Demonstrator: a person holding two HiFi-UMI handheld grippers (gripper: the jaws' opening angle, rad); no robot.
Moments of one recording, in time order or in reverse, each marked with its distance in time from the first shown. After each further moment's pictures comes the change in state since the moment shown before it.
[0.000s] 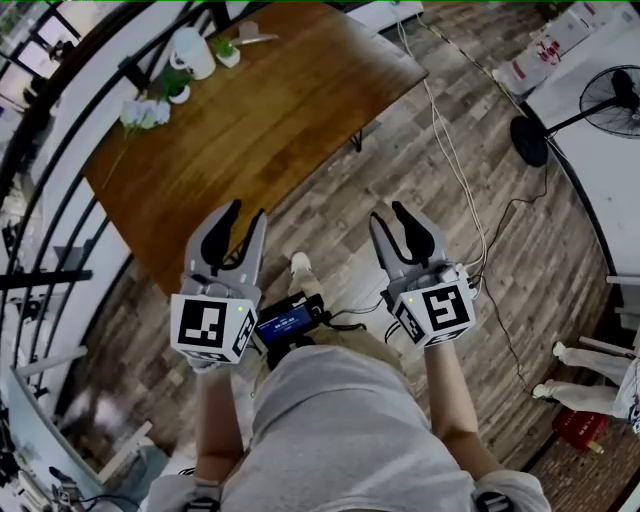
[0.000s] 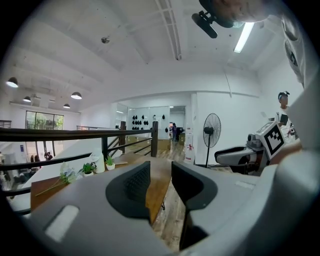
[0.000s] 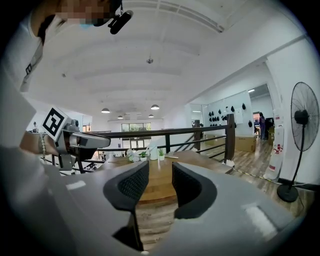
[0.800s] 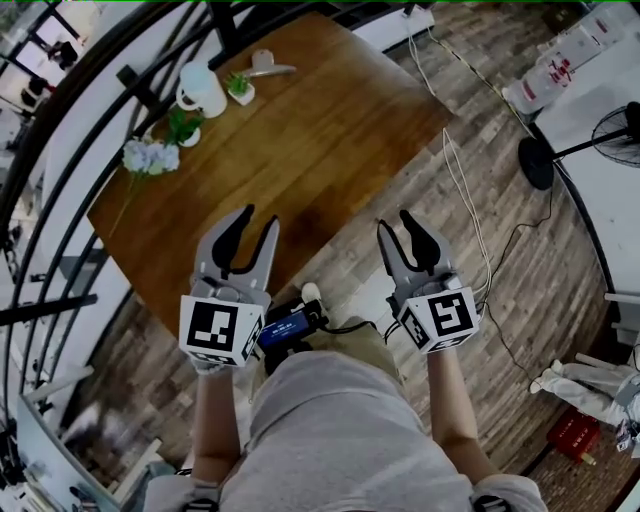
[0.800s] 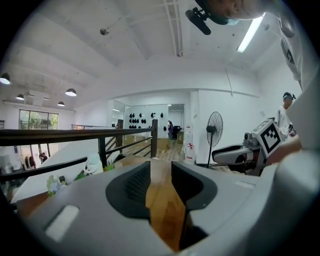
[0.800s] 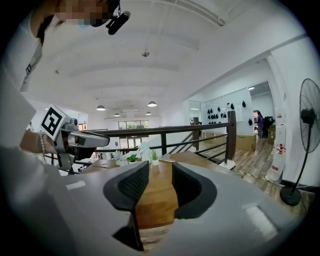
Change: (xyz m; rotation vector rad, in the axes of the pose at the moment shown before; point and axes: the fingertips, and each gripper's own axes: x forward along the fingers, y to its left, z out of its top) left arm 0.102 0.097 0.023 0.014 0.015 -0.046; right arm 0.134 -0.040 0.031 0.006 0.027 -0.023
